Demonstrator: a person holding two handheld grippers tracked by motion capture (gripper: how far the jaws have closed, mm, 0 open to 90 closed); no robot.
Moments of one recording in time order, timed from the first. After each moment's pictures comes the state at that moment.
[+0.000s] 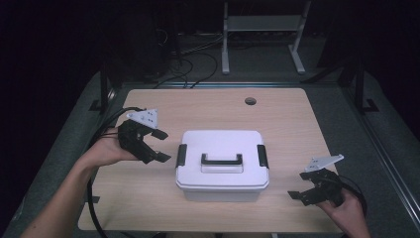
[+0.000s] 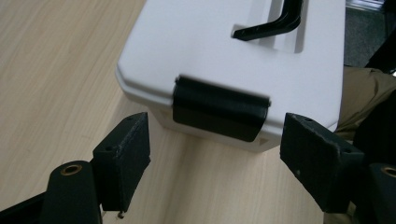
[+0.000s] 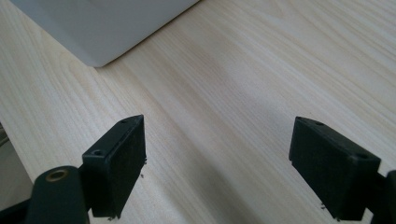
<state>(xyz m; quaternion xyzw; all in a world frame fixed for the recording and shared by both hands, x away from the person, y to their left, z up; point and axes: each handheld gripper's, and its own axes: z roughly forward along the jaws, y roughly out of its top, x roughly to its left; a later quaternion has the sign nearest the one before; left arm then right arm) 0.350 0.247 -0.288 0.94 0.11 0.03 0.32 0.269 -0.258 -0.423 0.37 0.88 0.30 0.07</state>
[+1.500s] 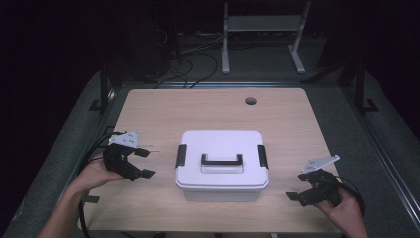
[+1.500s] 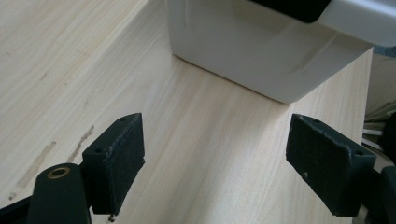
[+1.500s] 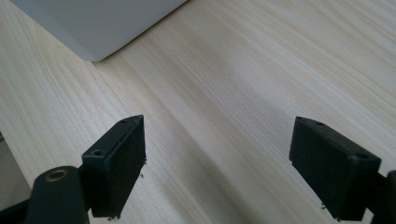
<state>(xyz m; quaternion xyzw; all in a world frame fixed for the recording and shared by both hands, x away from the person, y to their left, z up) 0.337 0.309 -0.367 0.92 0.20 0.03 0.34 0.271 -0.254 -0.429 0.37 0.88 0.29 0.07</state>
